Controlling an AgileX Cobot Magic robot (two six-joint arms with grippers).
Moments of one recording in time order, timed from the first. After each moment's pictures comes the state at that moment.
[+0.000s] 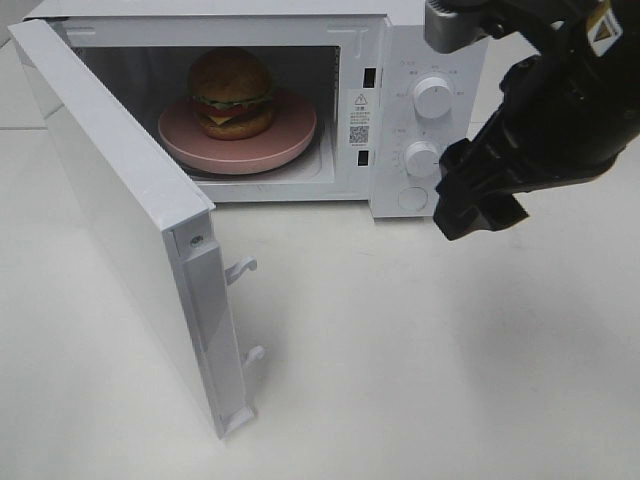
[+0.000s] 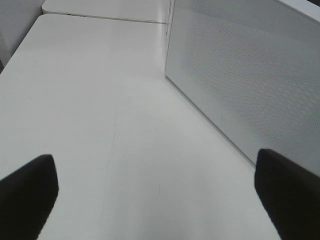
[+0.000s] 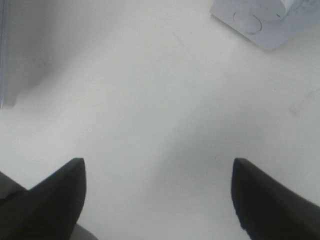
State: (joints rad) left arm 0.11 -0.01 -0.51 -0.15 1.07 0.05; right arm 0.60 1.32 -1.03 -0.11 0.86 0.06
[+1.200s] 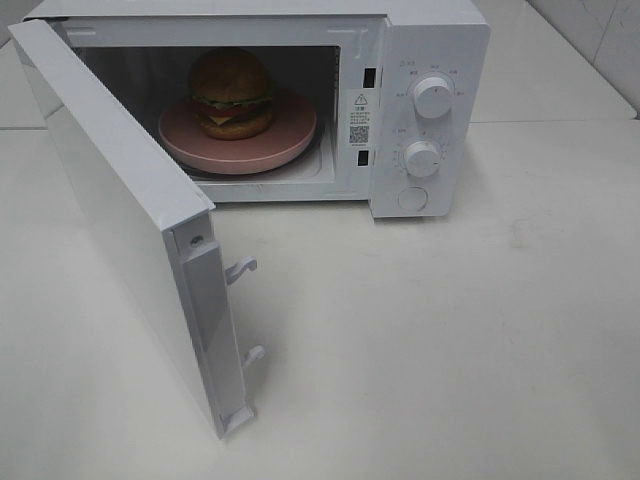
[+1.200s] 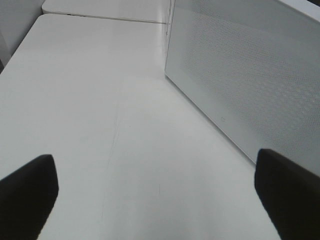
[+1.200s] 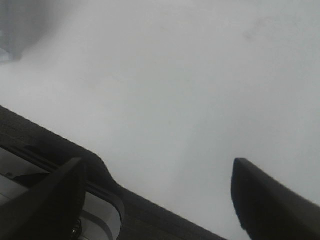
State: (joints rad) left arm 0.11 -0.01 -0.51 -0.15 1.07 0.05; right arm 0.52 0.84 -0.92 -0.10 1.15 0.10
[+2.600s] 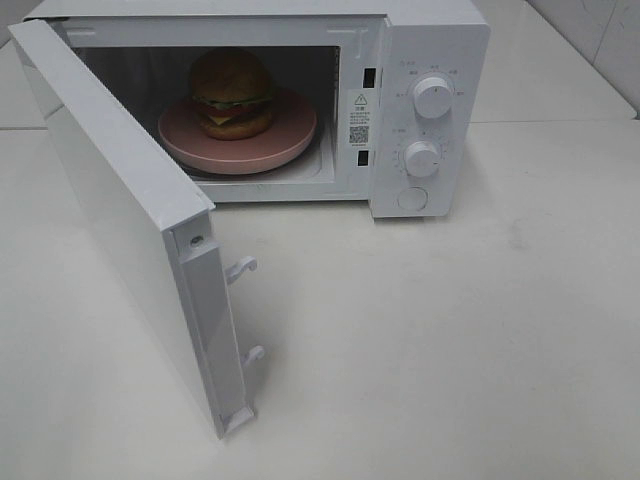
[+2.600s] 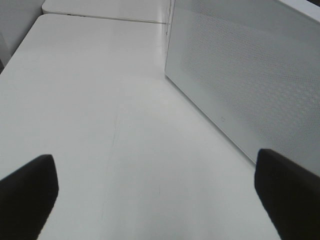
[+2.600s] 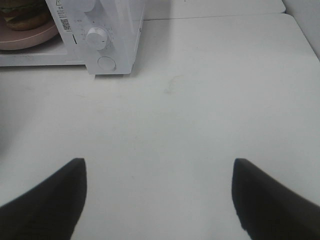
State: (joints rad) left arm 0.11 -0.01 -0.51 -0.15 1.07 0.05; right arm 0.08 0.00 -0.50 0.00 1.00 0.09
